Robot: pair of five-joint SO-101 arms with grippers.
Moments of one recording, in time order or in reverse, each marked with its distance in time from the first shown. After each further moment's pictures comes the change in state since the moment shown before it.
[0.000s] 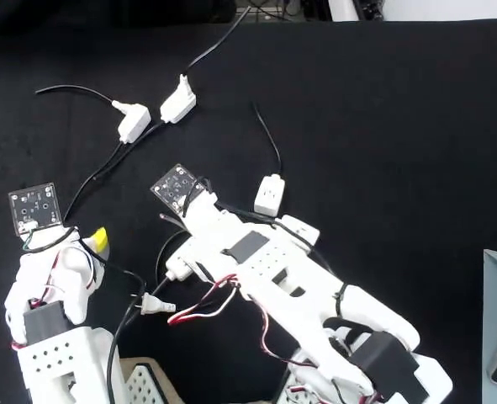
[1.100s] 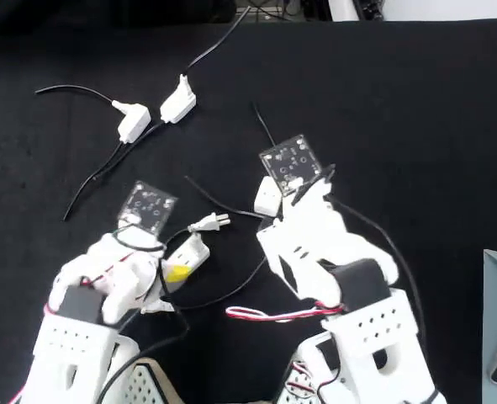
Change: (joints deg) left arm 33.0 12.6 -6.6 7.0 -9.9; right arm 21.1 -43.8 -4.6 37.7 0.3
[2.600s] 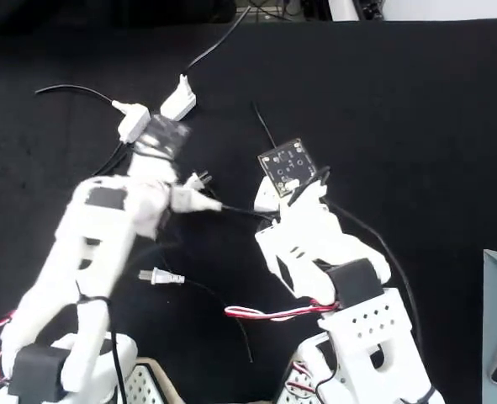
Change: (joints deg) left arm -3.4 48.4 -30.9 -13.1 -0.1; right arm 0.2 -0.1 4.9 -4.4 -0.1
